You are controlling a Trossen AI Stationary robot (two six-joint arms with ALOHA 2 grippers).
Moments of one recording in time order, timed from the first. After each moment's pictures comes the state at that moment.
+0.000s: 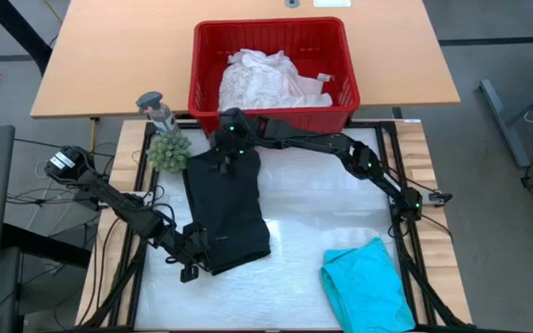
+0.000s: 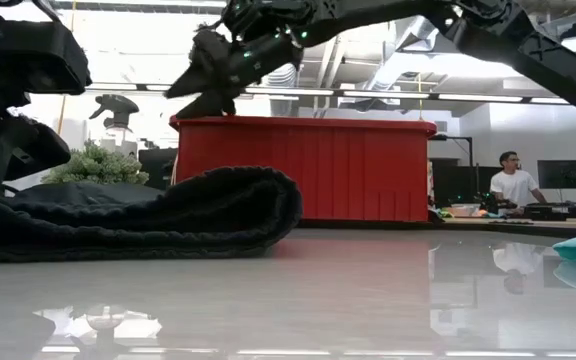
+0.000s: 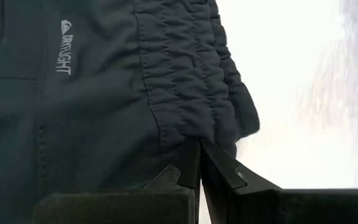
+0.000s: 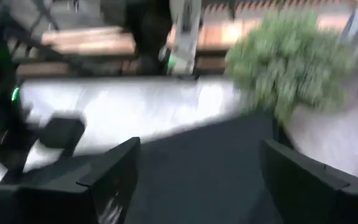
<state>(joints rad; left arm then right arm) -0.59 1.28 0.52 -0.17 -0.09 -0.78 -0.27 2.37 2.35 -0.56 -0.38 -0.12</state>
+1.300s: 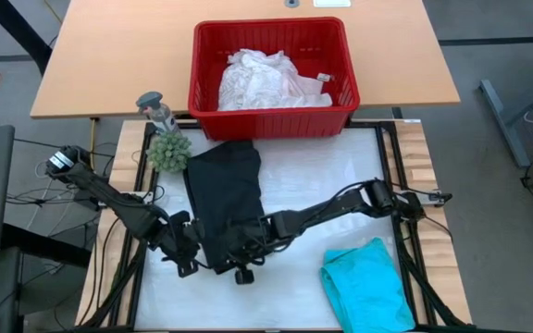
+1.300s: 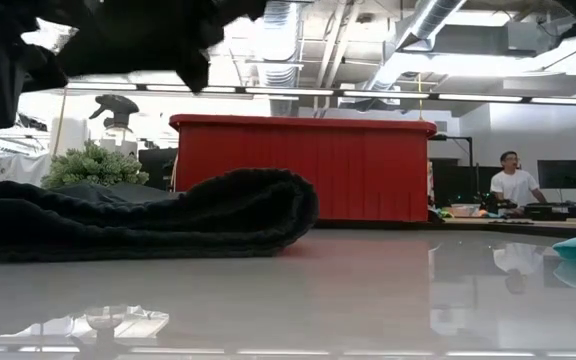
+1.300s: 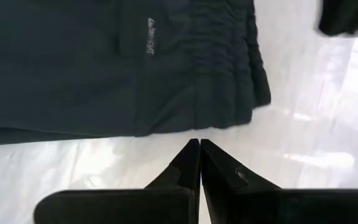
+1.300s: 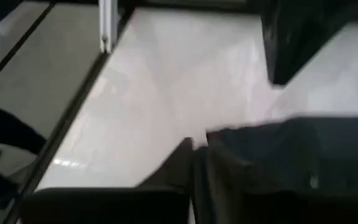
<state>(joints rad) -0.59 1.27 0.88 -0.80 -0.18 -0.89 0.26 2.25 1.91 -0.29 -0.07 0.09</state>
